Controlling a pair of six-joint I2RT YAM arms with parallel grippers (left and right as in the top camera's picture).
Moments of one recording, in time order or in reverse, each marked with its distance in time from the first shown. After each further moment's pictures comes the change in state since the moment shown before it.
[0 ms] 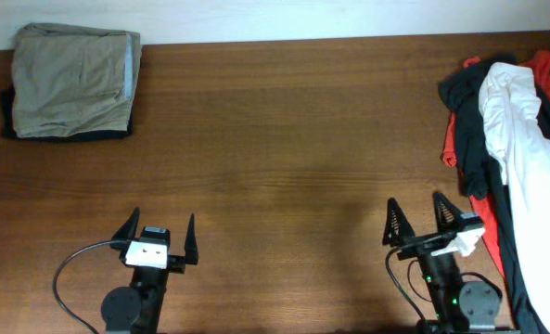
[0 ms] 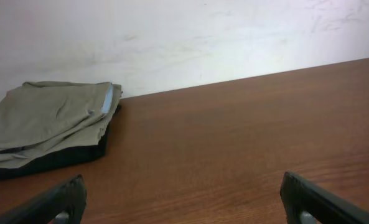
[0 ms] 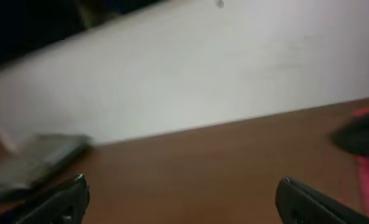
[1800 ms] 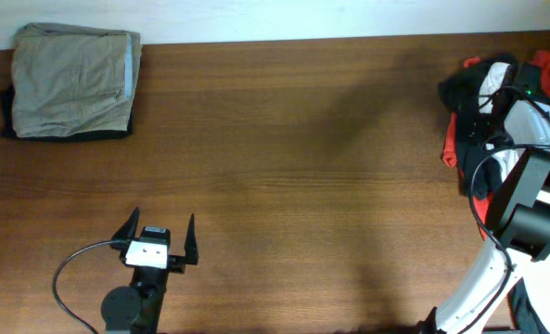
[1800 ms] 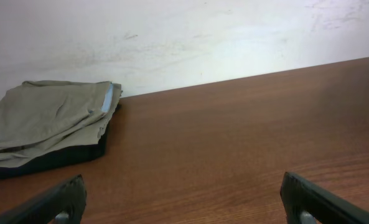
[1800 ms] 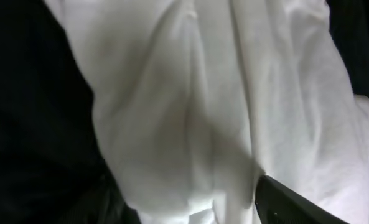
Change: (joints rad) left arm 0.000 0.002 0.000 -0.002 0.000 0.000; right arm -0.351 2.209 1.675 -0.805 0.584 -0.475
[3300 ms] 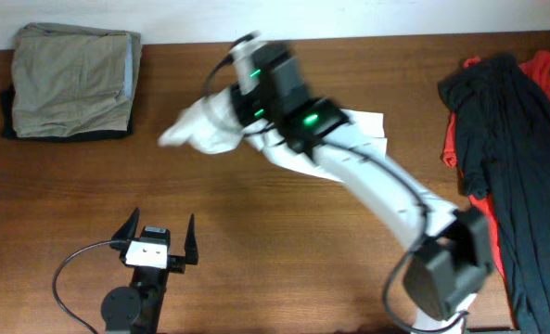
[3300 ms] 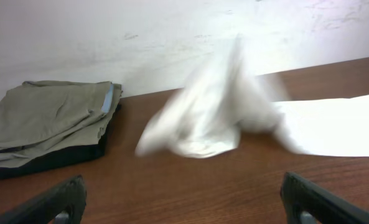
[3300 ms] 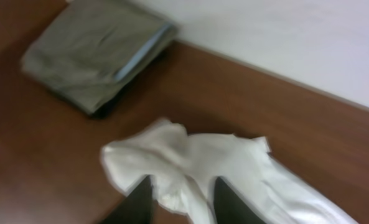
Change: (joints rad) left arm 0.000 0.000 0.000 0.000 0.000 0.000; right arm 1.082 -0.283 0.045 0.333 -0.343 0.257
